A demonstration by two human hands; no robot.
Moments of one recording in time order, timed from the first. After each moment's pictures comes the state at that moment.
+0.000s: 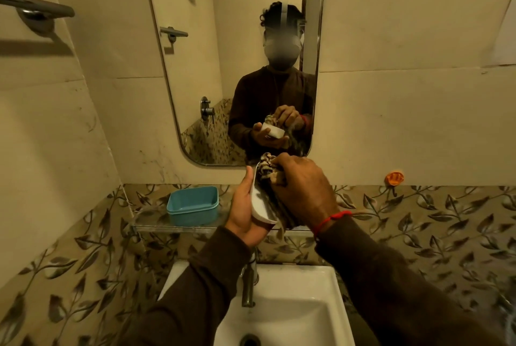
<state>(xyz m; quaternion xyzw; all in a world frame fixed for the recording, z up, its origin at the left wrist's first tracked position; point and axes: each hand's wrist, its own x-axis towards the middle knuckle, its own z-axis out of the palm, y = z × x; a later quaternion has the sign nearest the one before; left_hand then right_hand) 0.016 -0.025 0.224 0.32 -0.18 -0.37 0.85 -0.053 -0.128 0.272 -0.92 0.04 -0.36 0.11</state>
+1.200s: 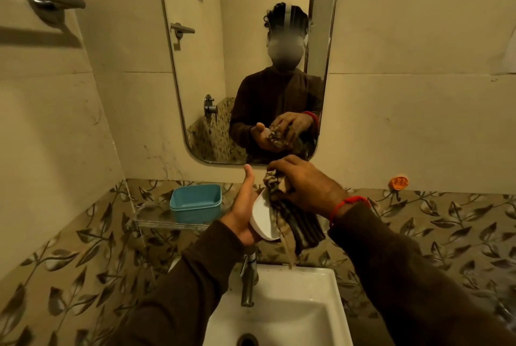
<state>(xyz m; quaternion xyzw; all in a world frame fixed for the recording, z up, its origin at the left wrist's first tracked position) 0.027 -0.013 0.228 0.43 -0.15 -0.45 0.77 -0.039 -0.150 0.282 -0.98 -0.04 -0.17 0.12</state>
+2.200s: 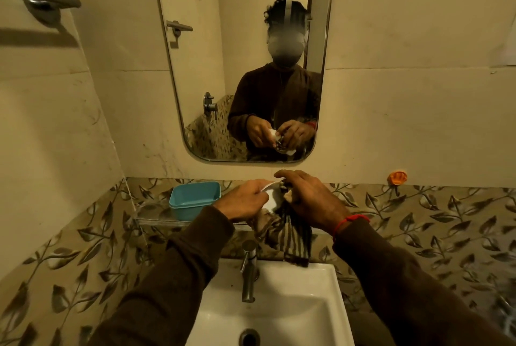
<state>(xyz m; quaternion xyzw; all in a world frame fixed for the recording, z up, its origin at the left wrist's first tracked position) 0.034 0.001 0.256 0.84 -0.37 -0.16 0.37 -0.050 -0.162 0.239 -0.96 -0.04 -0.21 0.18</state>
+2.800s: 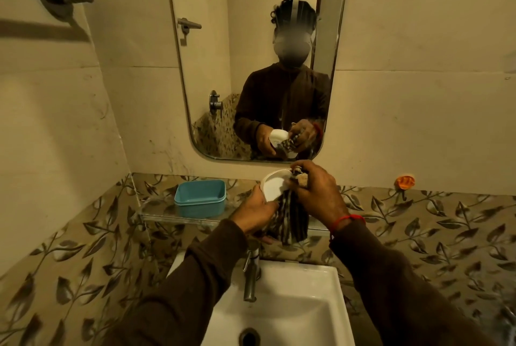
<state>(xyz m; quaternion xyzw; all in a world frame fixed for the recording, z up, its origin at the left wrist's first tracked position) 0.023 -0.010 0.219 0.77 -0.25 -0.18 0.56 -0.033 -0.156 0.236 -0.88 0.07 -0.34 0.32</state>
